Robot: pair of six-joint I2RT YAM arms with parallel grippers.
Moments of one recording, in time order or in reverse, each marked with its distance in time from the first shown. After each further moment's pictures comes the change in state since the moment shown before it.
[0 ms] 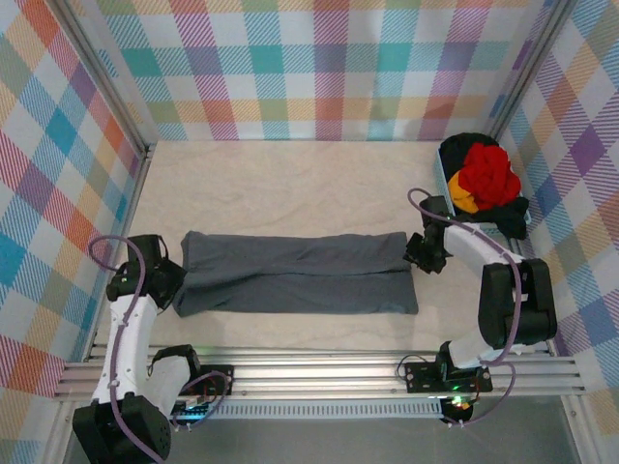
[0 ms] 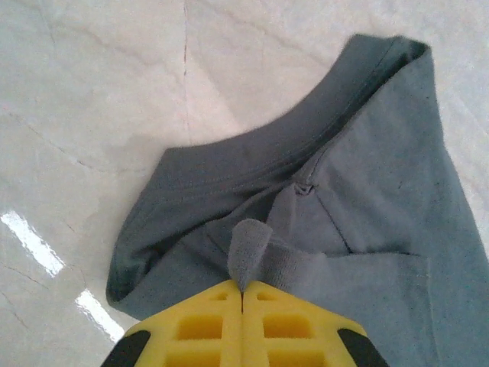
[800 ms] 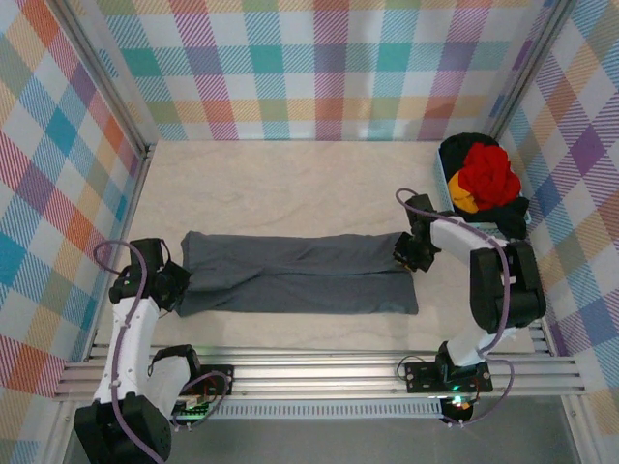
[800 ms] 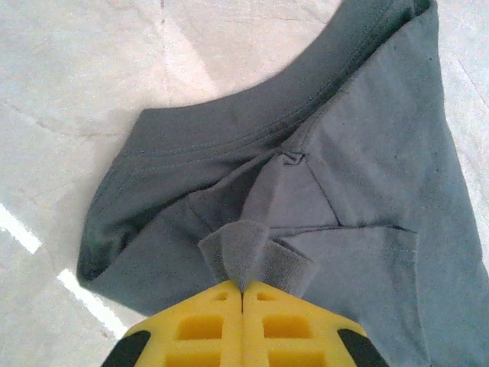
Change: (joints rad) left arm 0.000 -0.024 -0.034 0.001 0.072 -0.030; right arm 0.075 0.134 0.057 0.023 -0.009 0.102
